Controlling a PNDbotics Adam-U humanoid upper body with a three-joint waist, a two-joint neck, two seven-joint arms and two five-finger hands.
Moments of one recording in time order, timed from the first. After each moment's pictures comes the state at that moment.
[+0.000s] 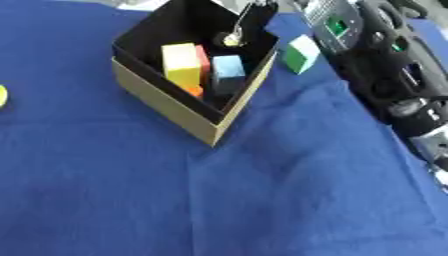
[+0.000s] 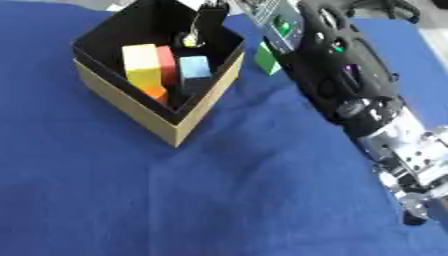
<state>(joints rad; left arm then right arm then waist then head) -0.30 0.58 0.00 -1.98 0.25 -0.18 0.39 -1.19 -0.69 0.34 -1.31 0.62 -0.03 0.66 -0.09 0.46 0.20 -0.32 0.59</state>
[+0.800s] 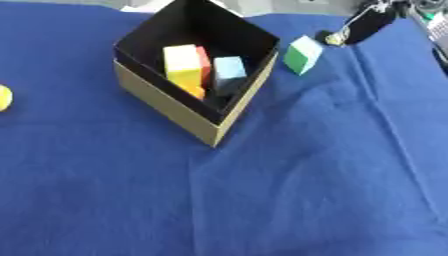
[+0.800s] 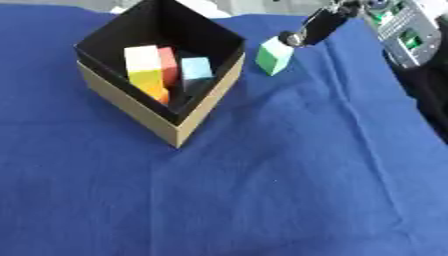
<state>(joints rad) -0.29 0.58 0.02 -1.98 0.23 -0.18 0.40 -0.87 -1.00 0.17 -1.46 0.49 0.01 0.60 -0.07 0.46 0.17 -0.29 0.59</state>
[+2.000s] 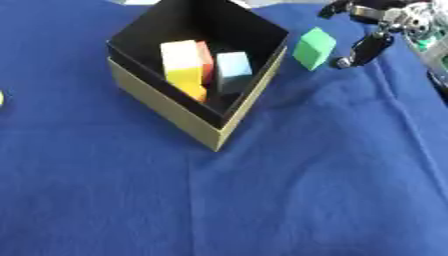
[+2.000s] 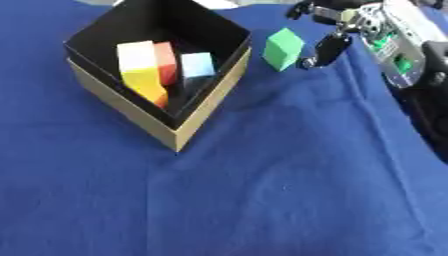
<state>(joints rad) -0.29 0.58 0.02 -1.98 0.23 -0.18 0.40 -0.90 -0.97 0.15 -1.30 0.66 0.01 0.54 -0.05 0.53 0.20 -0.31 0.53</state>
